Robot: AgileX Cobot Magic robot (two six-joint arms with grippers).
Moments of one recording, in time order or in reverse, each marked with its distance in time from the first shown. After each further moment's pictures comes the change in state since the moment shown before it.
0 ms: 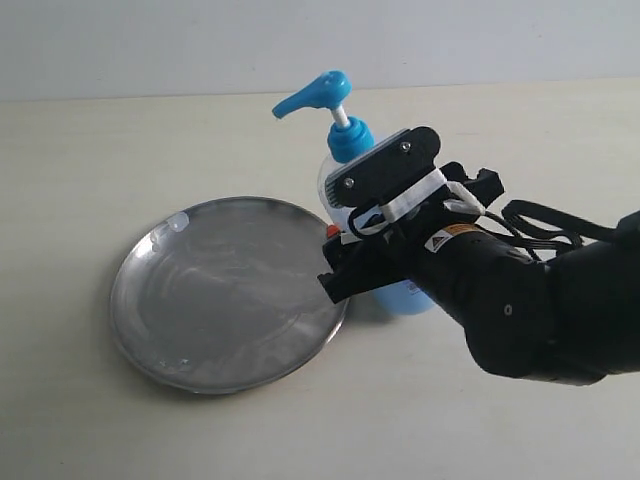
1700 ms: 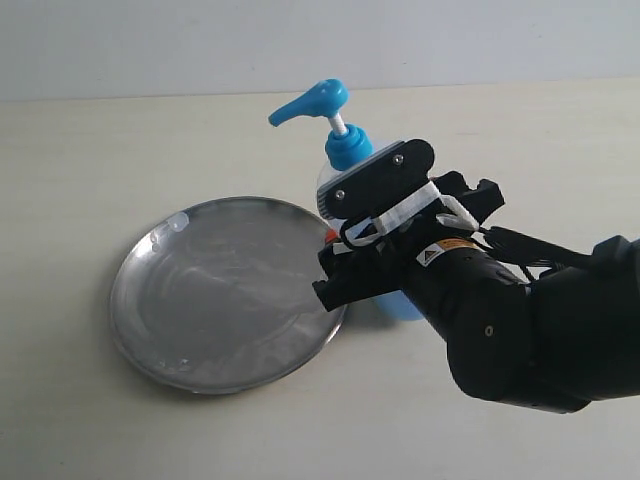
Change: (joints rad) left arm 0.000 0.000 0.000 0.000 0.000 0.000; right arm 0.062 0.021 0.000 0.113 -0.075 -0.040
